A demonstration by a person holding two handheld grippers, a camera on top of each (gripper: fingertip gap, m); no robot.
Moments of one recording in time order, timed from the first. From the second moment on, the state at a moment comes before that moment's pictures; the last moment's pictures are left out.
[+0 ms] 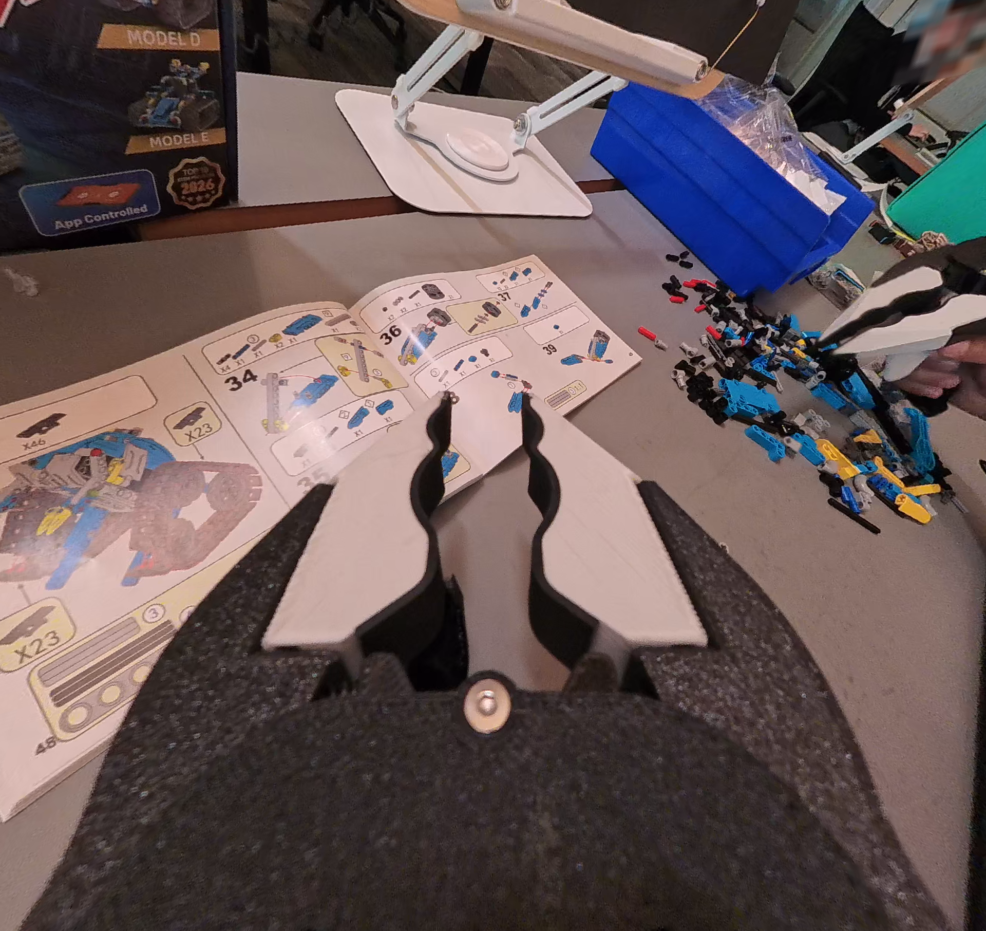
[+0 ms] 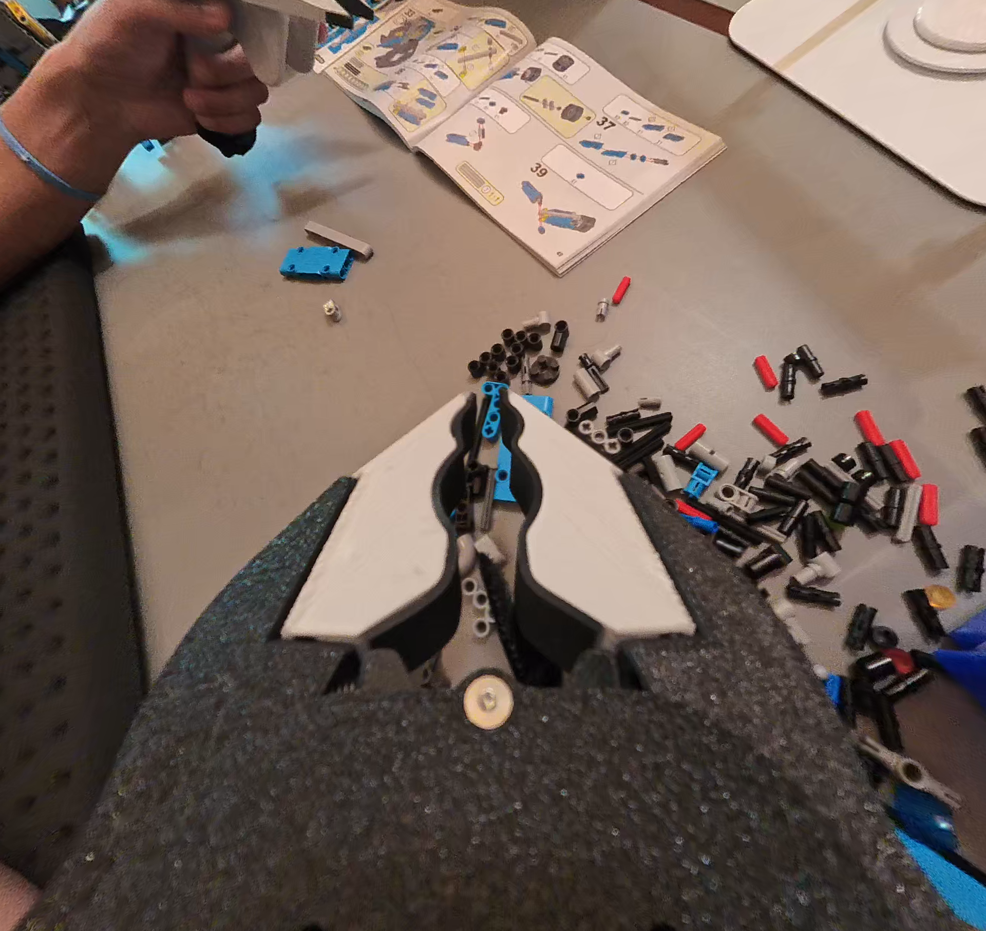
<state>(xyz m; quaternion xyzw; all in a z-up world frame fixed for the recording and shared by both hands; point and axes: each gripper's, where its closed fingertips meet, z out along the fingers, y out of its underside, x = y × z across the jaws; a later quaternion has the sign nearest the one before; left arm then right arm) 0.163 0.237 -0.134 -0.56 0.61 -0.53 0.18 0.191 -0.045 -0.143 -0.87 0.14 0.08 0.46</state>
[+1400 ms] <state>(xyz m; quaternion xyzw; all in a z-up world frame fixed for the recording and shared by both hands) 0.160 0.233 -0.124 -0.55 0.61 -0.53 0.19 0.107 0.002 -0.202 -0.95 0.09 -0.04 0.31</state>
